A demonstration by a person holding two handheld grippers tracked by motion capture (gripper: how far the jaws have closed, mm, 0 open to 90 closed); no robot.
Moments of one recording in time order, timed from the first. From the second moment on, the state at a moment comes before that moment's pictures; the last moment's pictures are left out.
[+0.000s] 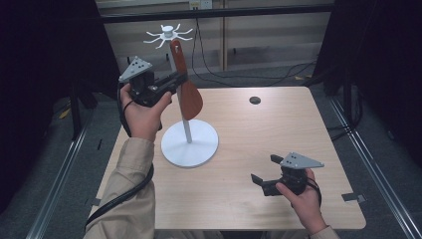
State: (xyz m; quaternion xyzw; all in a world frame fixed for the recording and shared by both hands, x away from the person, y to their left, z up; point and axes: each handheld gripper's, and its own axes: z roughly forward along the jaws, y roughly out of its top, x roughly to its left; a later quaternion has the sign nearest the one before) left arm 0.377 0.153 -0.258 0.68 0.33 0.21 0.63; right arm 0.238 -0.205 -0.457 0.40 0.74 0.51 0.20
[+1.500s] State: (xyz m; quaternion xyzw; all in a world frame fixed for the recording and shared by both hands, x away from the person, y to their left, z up) left arm 0.372 0.161 -0.272 0.68 0.33 0.22 0.62; right arm 0.238 -0.209 -0.455 0.40 0.74 0.51 0.20
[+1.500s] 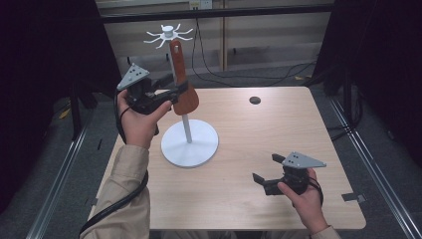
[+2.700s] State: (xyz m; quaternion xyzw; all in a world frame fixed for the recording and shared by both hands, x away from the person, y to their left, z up) left arm 0.343 0.174 -0.317 0.68 0.34 0.24 0.60; right arm 0.234 -0.212 -0.452 0.40 0.74 0.50 0.21
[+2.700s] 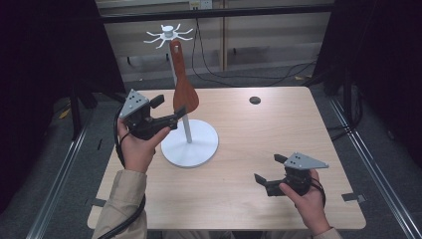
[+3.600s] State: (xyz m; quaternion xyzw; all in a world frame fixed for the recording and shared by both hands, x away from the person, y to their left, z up) left arm 0.325 0.177 -0.364 0.68 0.36 0.23 0.59; right arm 0.234 -0.213 -0.452 0.40 0.74 0.50 0.21
